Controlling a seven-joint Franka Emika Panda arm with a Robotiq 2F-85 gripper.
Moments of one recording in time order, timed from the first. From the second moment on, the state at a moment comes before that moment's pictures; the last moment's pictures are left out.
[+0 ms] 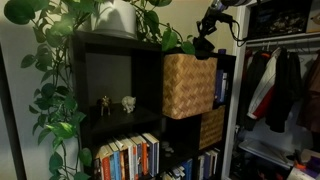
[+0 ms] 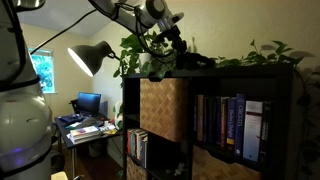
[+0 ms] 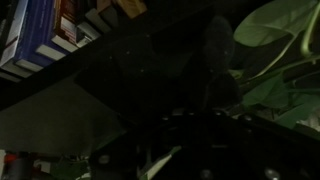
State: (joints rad) arm -0.05 -0.24 0.05 -1.86 -0.24 2.33 0.65
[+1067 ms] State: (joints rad) arm 0.01 -0.34 0.10 -2.09 0.02 2.34 0.43
